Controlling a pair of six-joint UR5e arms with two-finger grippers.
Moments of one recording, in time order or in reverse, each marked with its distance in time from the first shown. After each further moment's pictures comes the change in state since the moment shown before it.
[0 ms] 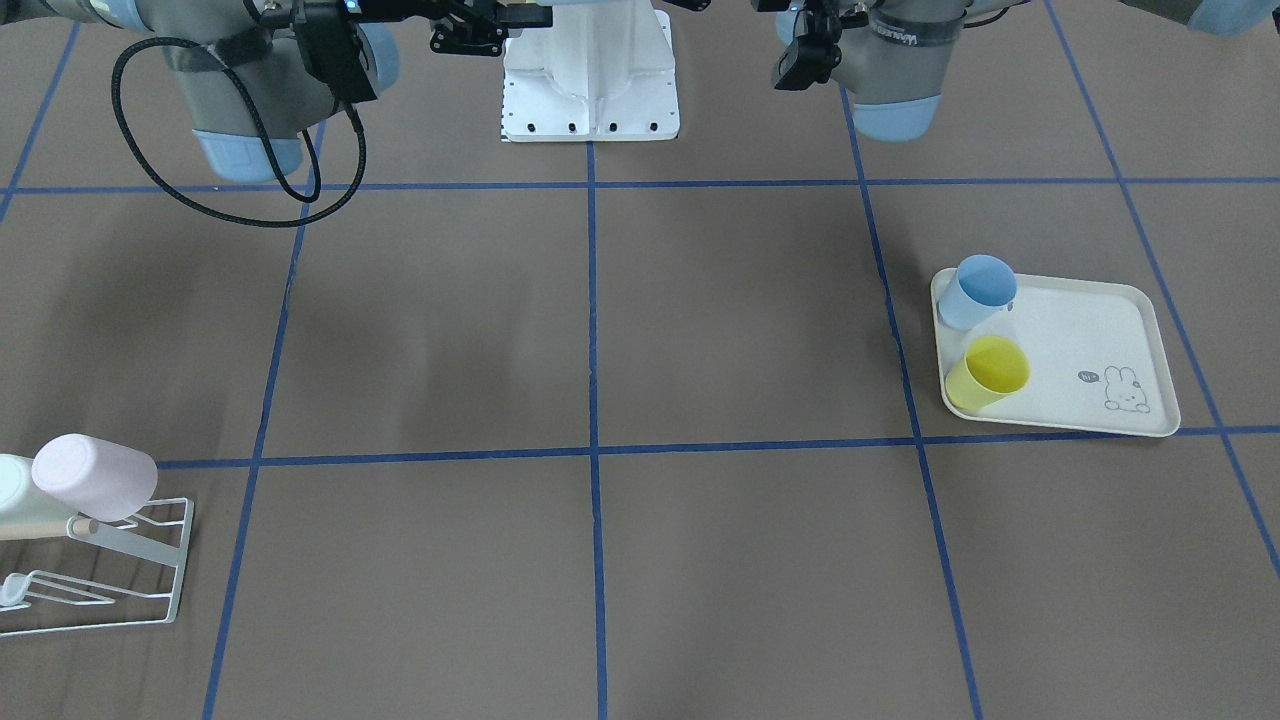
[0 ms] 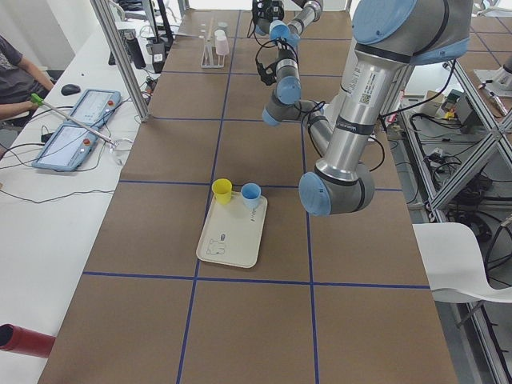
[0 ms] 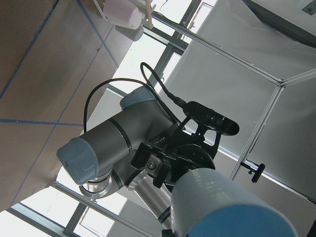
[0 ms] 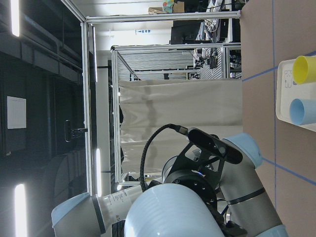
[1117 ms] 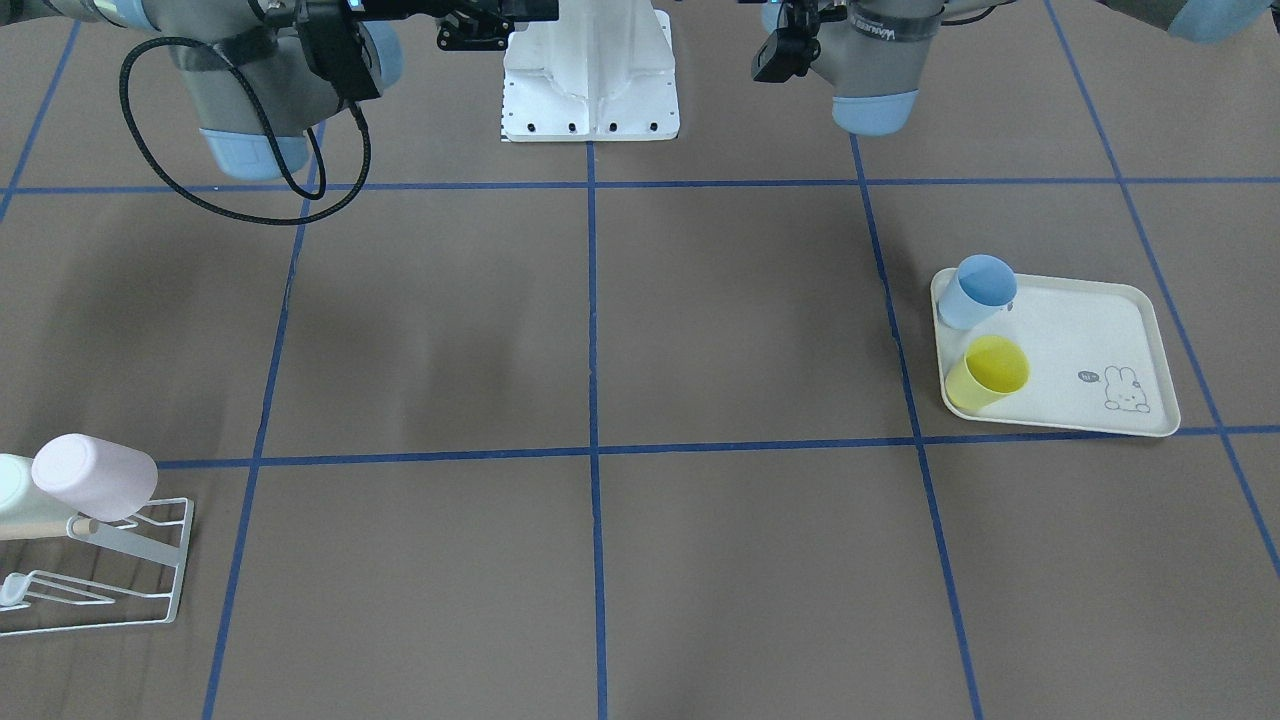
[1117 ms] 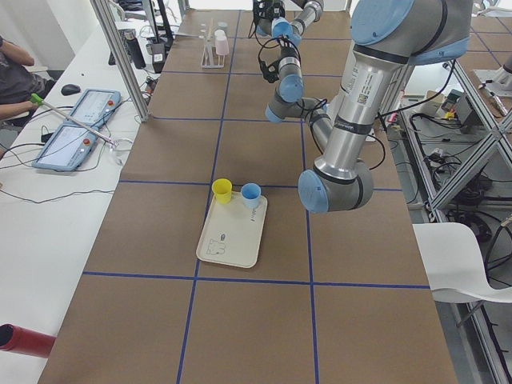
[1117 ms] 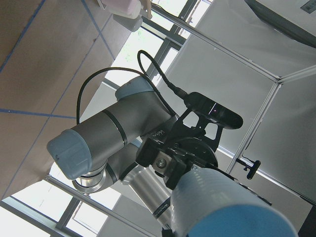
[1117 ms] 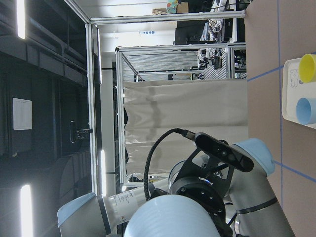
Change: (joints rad) left arm 0.031 -0.020 0.005 0.002 0.035 0.002; right arm -0.011 0.000 0.006 0.004 -0.020 0.000
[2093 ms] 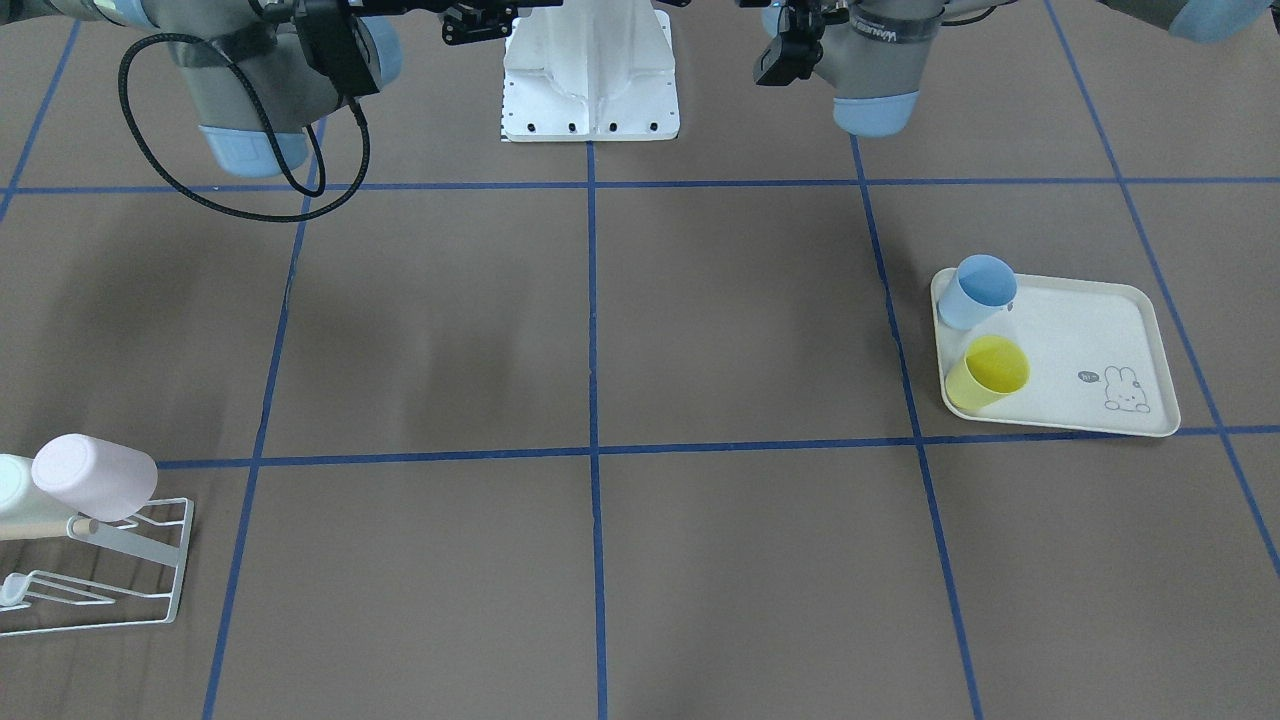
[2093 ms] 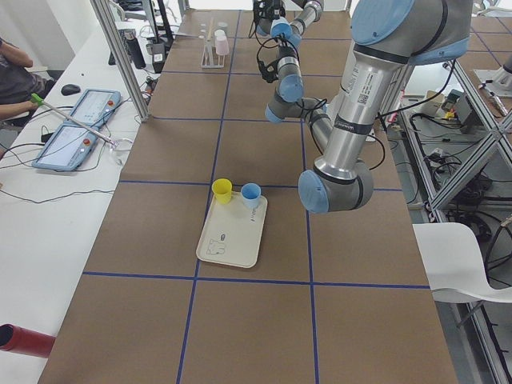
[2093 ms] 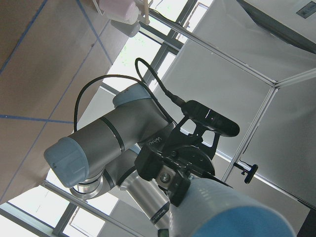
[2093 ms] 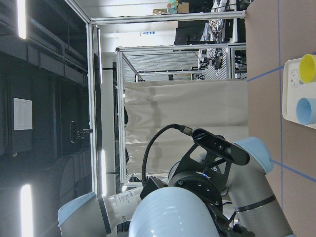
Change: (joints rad) left arm -0.019 0.006 -0.008 0.007 0.039 0.011; right arm 0.000 -0.004 0.003 0.001 -0.002 -0.001
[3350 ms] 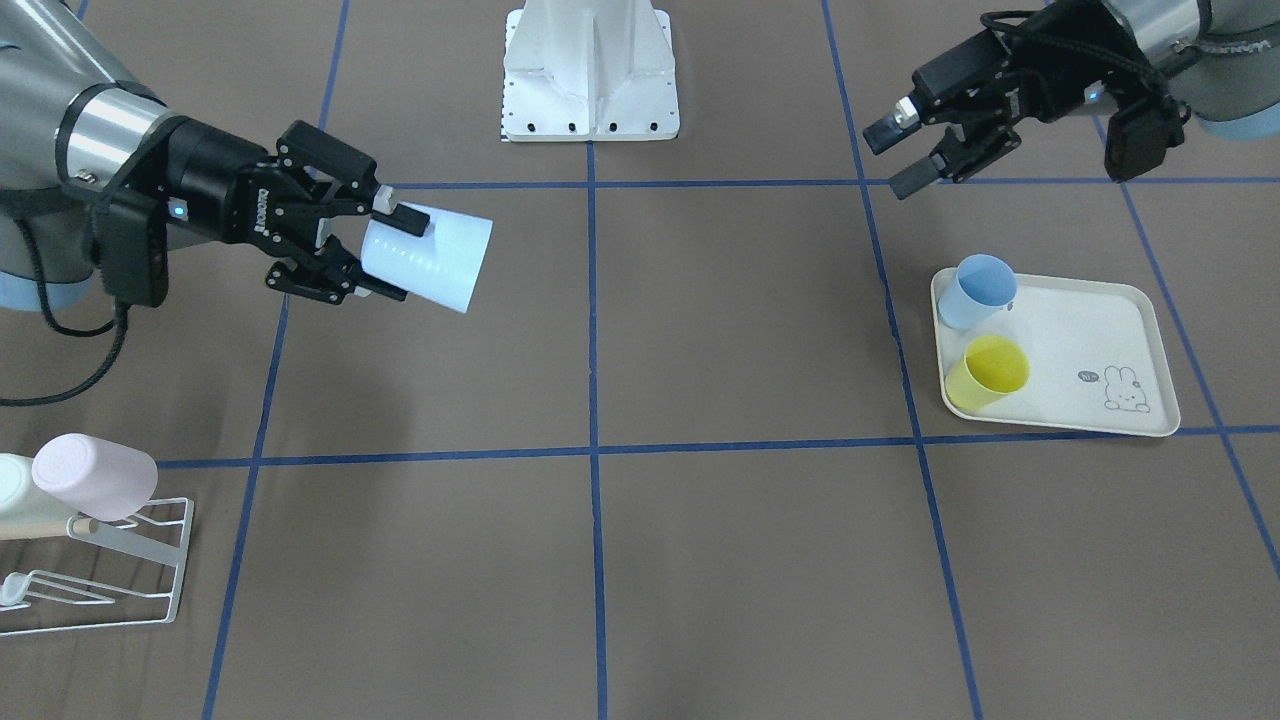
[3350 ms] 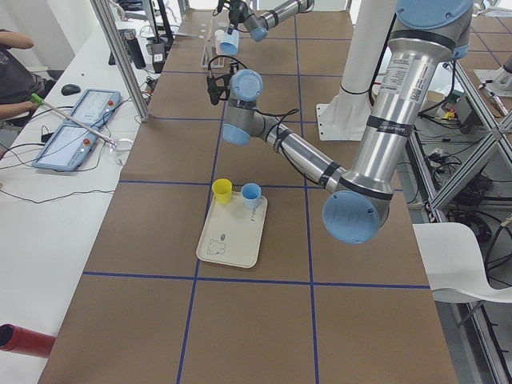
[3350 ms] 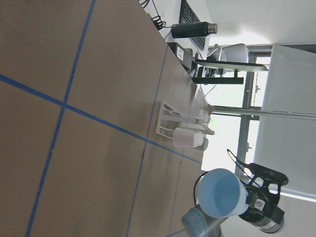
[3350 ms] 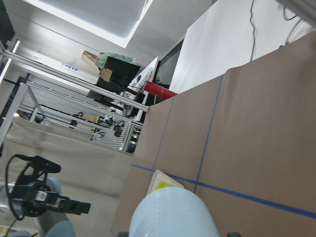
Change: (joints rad) left arm -0.569 0.174 0.003 0.527 -0.573 0.587; right arm 0.369 0.001 -0.285 -0.244 0.239 -0.487
